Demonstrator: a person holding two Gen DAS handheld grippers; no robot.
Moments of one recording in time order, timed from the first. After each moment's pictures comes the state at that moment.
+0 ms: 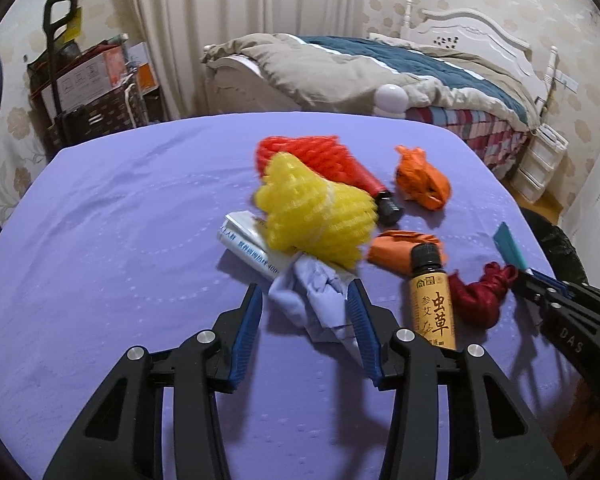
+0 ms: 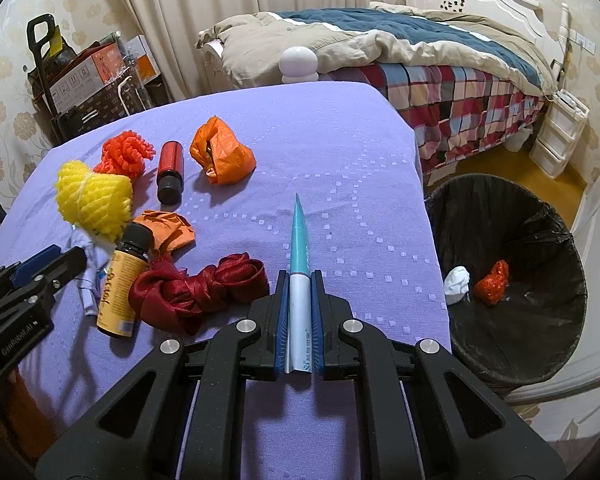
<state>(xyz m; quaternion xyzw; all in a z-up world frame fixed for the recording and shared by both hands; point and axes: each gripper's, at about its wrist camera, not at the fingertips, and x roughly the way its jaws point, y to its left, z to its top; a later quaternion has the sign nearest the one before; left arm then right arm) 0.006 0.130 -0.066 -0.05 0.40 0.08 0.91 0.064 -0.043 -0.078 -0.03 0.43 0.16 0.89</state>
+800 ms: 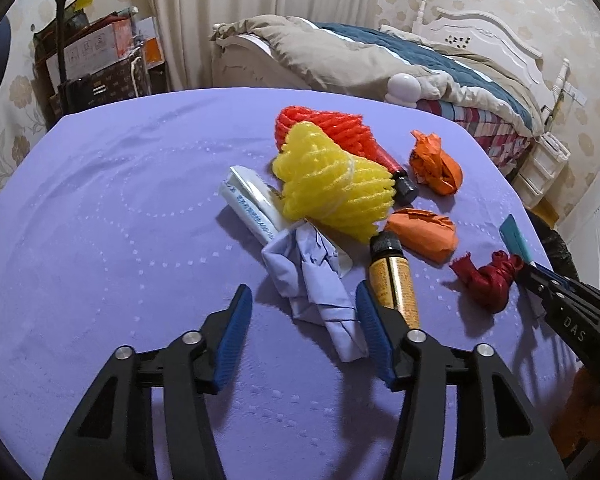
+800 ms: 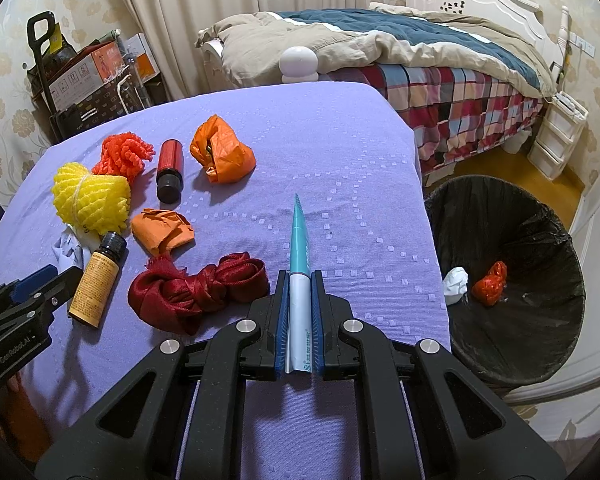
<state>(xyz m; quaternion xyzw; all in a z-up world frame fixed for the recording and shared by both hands) -0.002 0.142 -0.076 -0.09 0.43 0.07 0.90 0.066 -0.044 -0.077 -0.03 0.43 0.15 0.89</state>
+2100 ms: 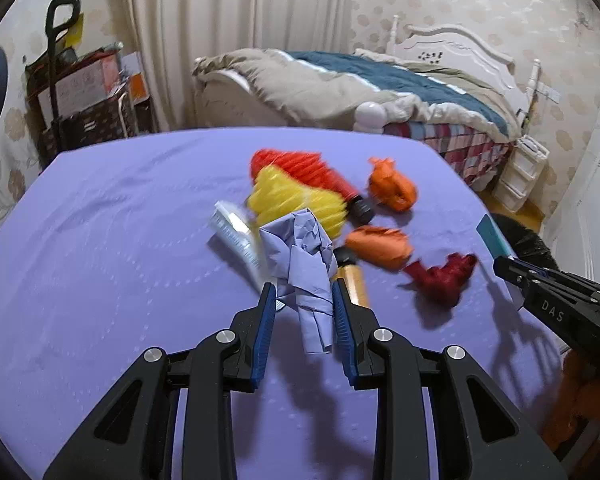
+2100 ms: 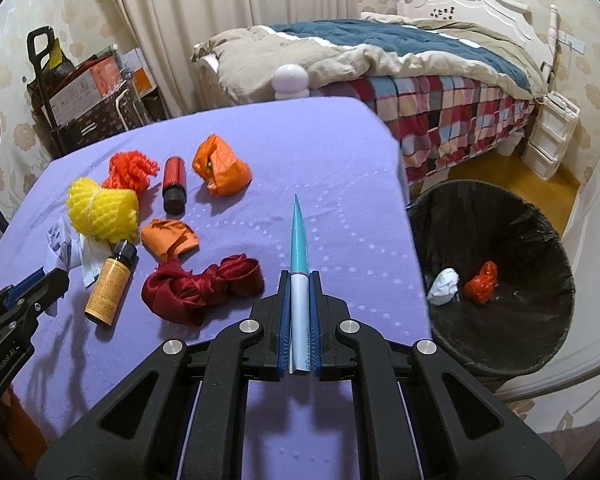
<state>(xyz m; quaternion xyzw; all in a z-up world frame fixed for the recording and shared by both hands) -0.025 0.122 -0.047 -0.06 0.37 0.04 0.93 0.049 -0.060 -0.060 -0.02 0.41 0.14 0.90</state>
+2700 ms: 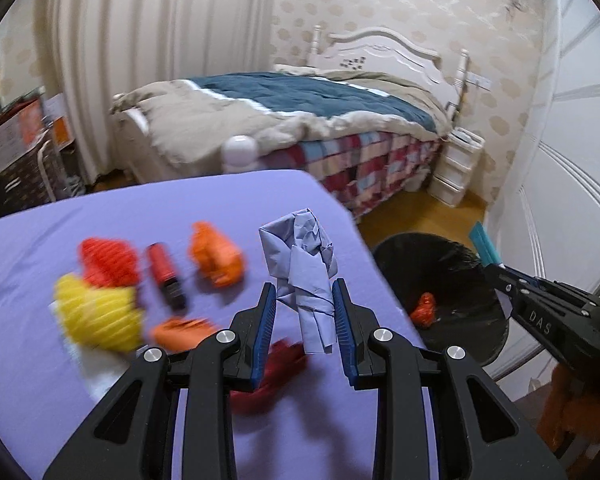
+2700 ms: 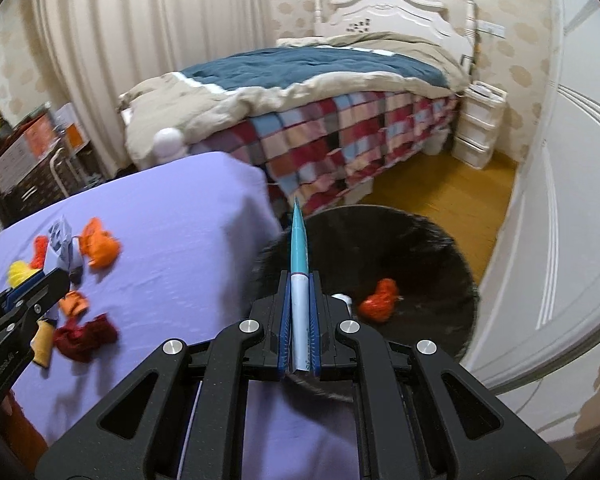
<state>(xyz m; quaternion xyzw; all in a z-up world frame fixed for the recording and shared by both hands) 0.055 0.003 -0.023 -0.03 0.34 -0.08 0.94 0.073 -0.180 -0.034 0.02 0.37 0.02 0.93</state>
